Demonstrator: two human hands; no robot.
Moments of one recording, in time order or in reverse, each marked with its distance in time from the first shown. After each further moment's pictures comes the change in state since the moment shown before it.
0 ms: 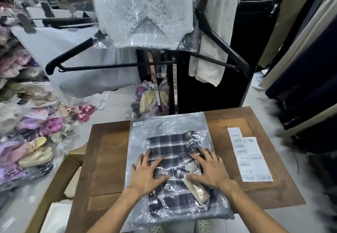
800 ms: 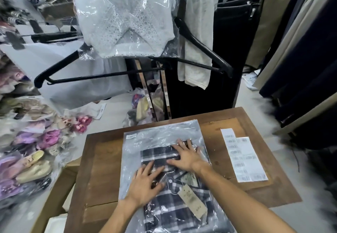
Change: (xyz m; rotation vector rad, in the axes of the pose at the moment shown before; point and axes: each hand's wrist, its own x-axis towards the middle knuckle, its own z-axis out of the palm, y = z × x) left_hand -0.010 0.011 0.002 -0.012 0.038 0.147; right_hand 0.064 -0.040 -0.019 0.178 -0.065 0.028
